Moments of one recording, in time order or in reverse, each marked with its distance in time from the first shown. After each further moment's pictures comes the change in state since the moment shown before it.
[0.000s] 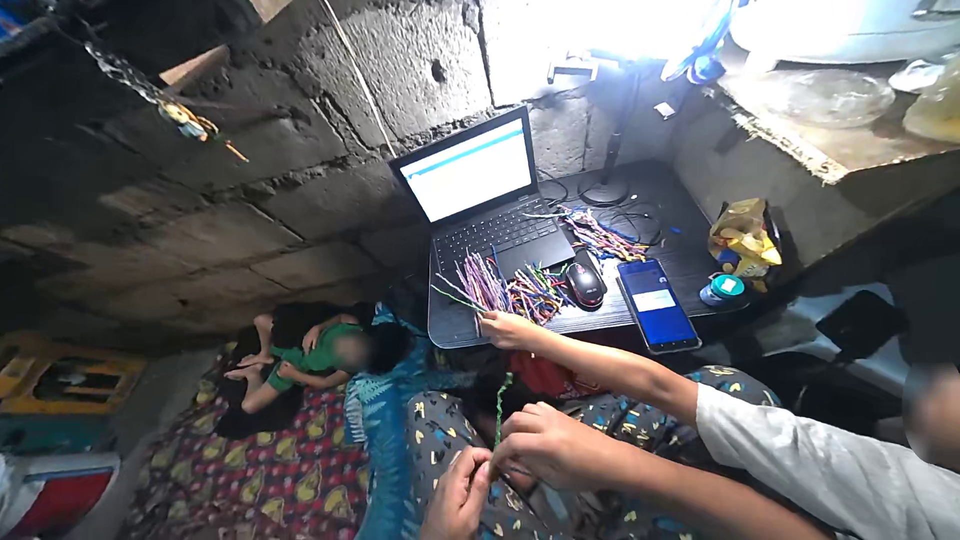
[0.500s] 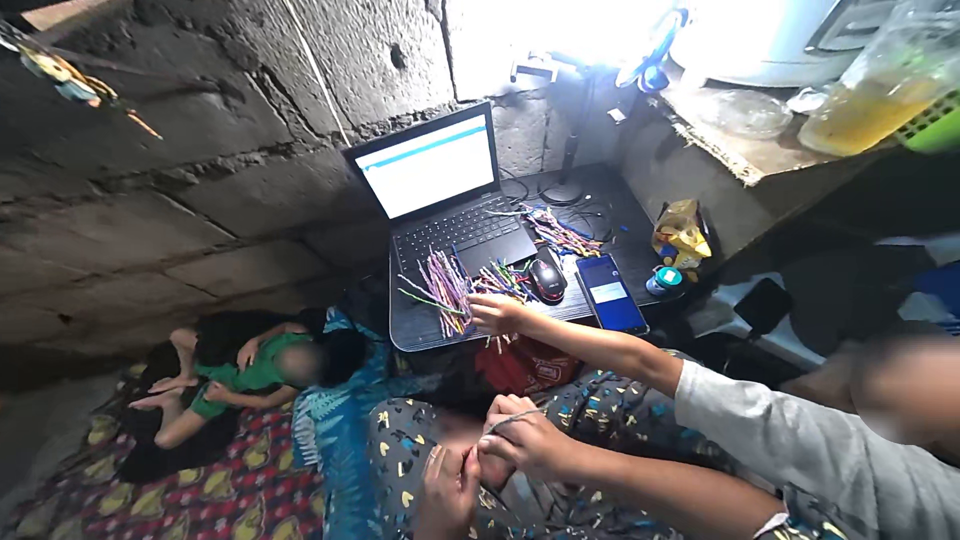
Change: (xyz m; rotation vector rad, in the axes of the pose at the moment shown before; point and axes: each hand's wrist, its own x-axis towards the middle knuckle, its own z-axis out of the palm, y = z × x) left_hand 0.023 -0.030 0.042 0.297 0.397 0.412; right_hand -0.007 -0.007 0.019 0.060 0.108 0.495
